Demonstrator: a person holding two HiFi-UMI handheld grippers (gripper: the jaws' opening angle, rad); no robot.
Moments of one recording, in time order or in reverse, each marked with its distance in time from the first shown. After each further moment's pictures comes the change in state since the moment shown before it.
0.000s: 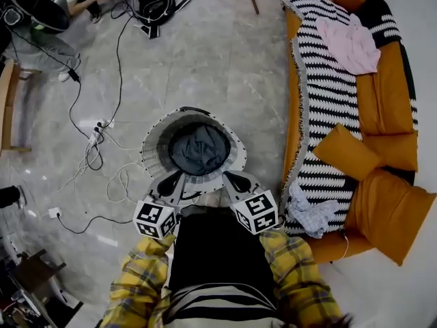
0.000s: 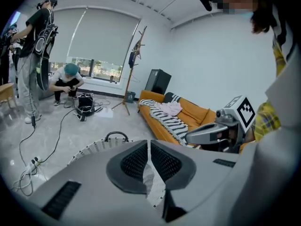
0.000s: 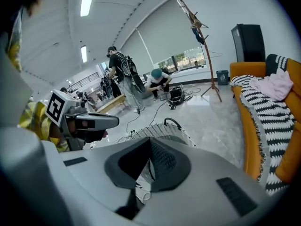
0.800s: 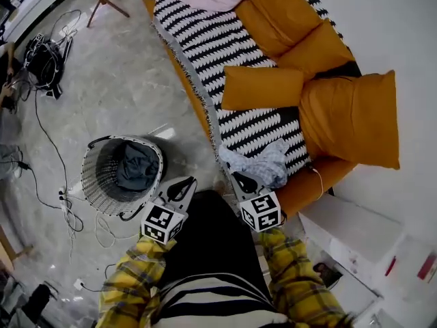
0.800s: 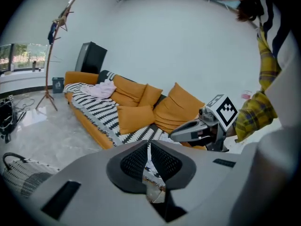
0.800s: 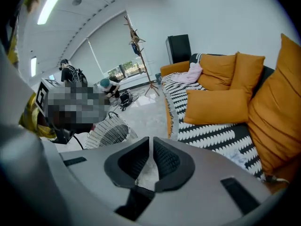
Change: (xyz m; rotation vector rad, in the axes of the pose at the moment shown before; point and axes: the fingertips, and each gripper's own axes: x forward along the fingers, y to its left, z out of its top) left arm 0.101 -0.305 -0.045 0.351 0.260 -0.631; right arm -0.246 -0.143 -0.161 0.371 -0.055 -0.507
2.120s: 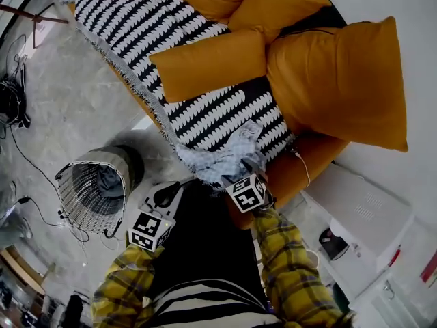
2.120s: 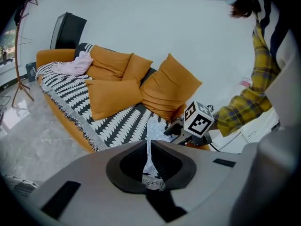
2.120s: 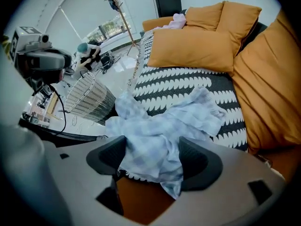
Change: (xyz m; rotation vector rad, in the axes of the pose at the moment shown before) left arm 0.131 -0.046 -0.039 0.050 0.270 -0.146; right arm 0.035 -0.158 -0.168 0.046 0.466 -0.111
